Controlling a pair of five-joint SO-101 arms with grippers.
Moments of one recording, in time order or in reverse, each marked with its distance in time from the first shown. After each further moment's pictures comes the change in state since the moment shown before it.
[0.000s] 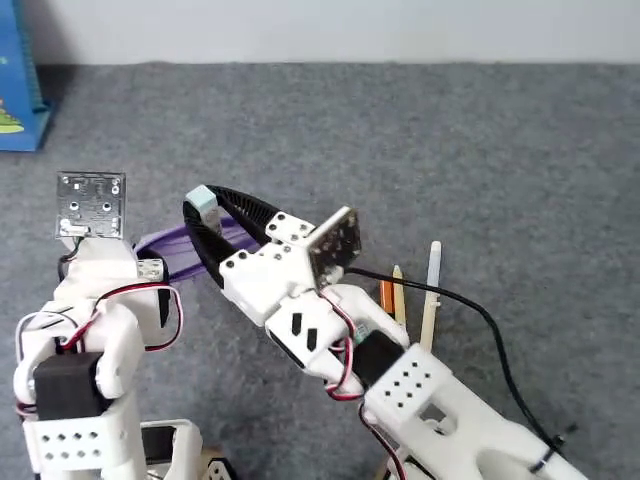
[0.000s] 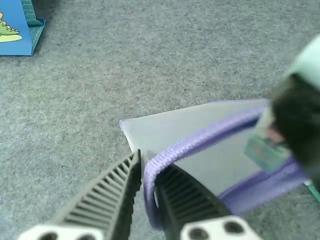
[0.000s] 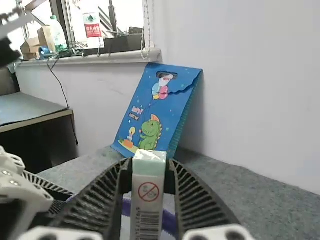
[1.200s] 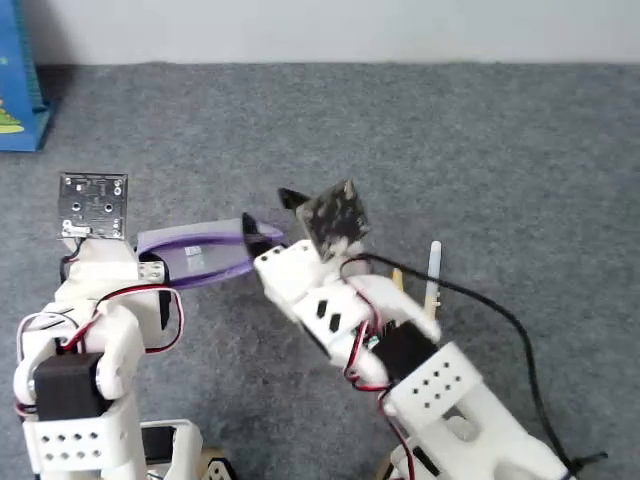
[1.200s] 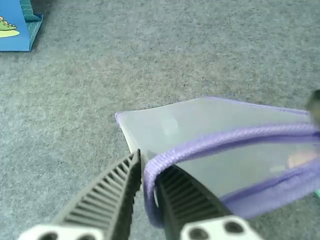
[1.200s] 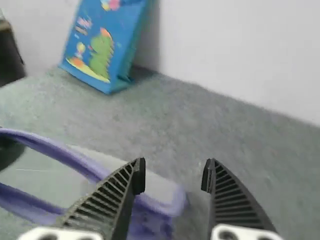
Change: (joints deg) left arm 0.0 0.0 0.0 1.1 0.0; right arm 9.0 -6.2 -8.3 38.2 2.2
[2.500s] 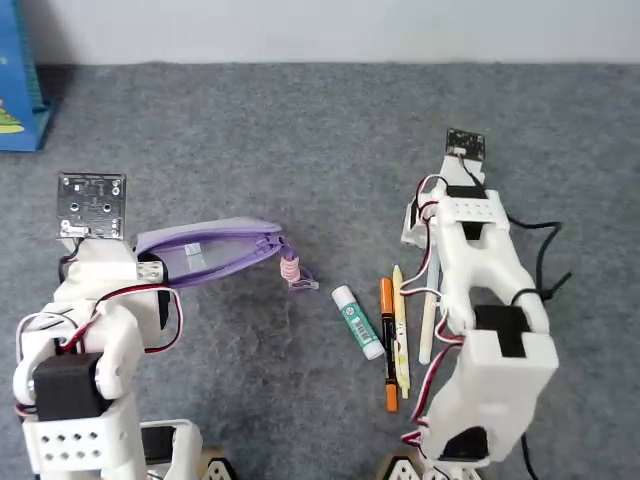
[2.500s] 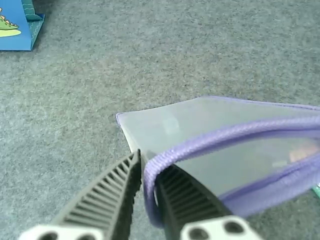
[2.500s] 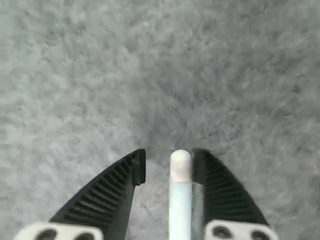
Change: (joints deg) left arm -0.1 0.0 0.0 0.0 0.0; right arm 39.6 68.3 -36.9 23.3 -4.6
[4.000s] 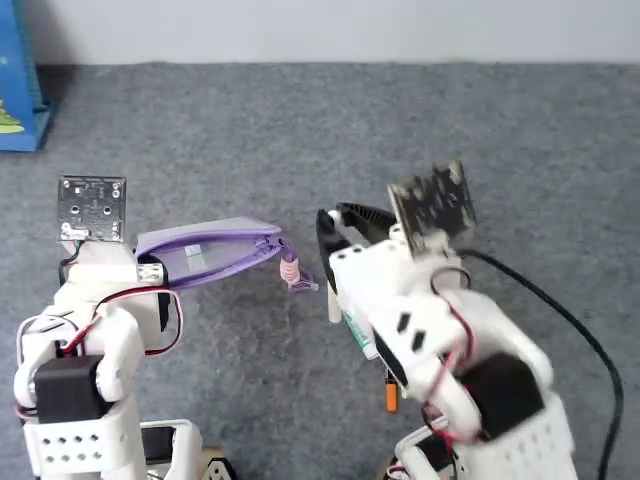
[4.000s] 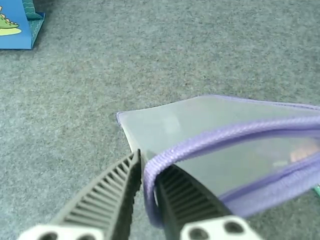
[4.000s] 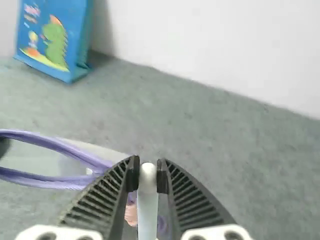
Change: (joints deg) left arm -0.1 -0.5 1.0 0.0 0.0; right arm -32.4 -81.2 17.1 10.3 6.6
